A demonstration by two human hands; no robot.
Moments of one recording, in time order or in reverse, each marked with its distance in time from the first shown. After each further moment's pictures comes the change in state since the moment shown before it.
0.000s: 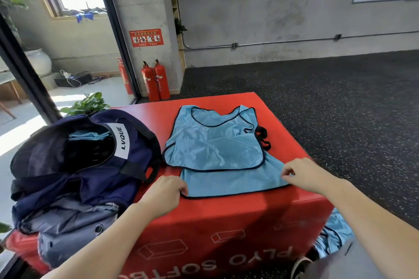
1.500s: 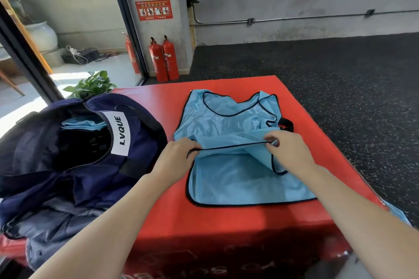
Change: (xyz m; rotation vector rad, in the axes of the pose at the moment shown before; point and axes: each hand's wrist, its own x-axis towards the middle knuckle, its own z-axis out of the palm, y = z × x) left_hand 0.082 -0.026 -0.016 -0.160 0.323 -0.031; right_hand 0.106 -0.083 0.023 0.402 0.337 0.051
